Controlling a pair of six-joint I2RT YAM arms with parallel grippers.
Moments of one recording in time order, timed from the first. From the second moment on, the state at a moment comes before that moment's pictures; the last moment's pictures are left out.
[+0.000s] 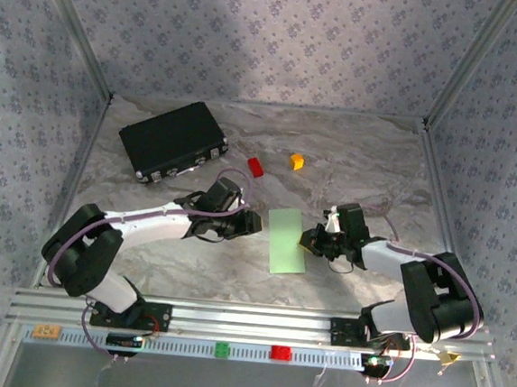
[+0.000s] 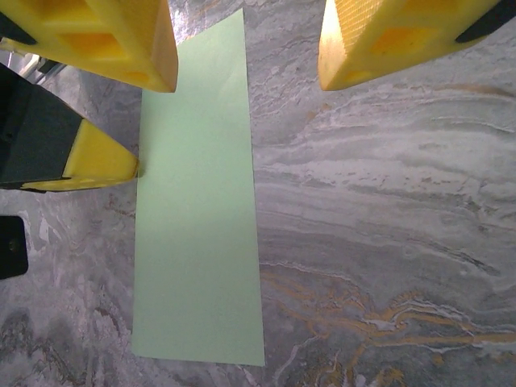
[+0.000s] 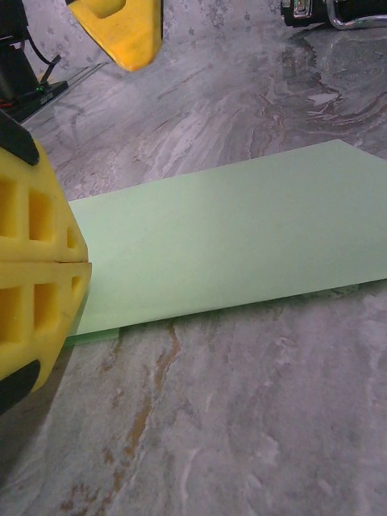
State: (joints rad) left arm -0.78 1.51 0.78 -0.15 0.31 -0.96; right arm 0.34 1.37 0.39 0.08 -0.61 0.79
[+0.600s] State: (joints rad) left arm -0.81 1.69 0.85 -0.08 0.39 -0.96; right arm 0.34 1.39 0.34 0.12 -0.59 0.85
